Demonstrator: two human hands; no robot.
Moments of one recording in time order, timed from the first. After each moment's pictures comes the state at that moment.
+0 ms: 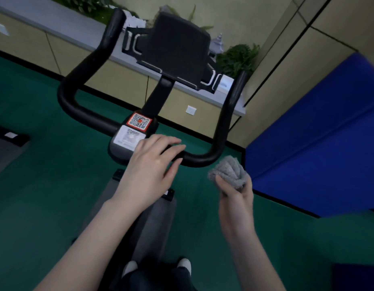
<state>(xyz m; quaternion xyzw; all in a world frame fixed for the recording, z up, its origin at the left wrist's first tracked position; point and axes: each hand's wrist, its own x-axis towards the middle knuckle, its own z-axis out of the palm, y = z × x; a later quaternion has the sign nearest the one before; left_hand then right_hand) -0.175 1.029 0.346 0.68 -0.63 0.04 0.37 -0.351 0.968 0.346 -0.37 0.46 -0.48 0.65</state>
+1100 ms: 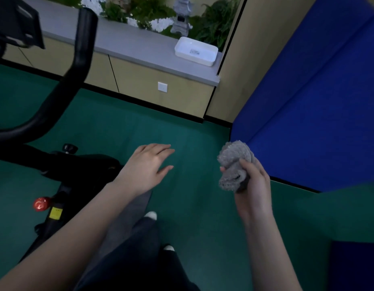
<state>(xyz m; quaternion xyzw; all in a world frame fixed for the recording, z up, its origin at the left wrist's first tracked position) -0.449 0.830 0.284 0.72 -0.67 -0.10 0.12 -0.675 0.759 0.332 -0.31 0.47 -0.45 0.69</state>
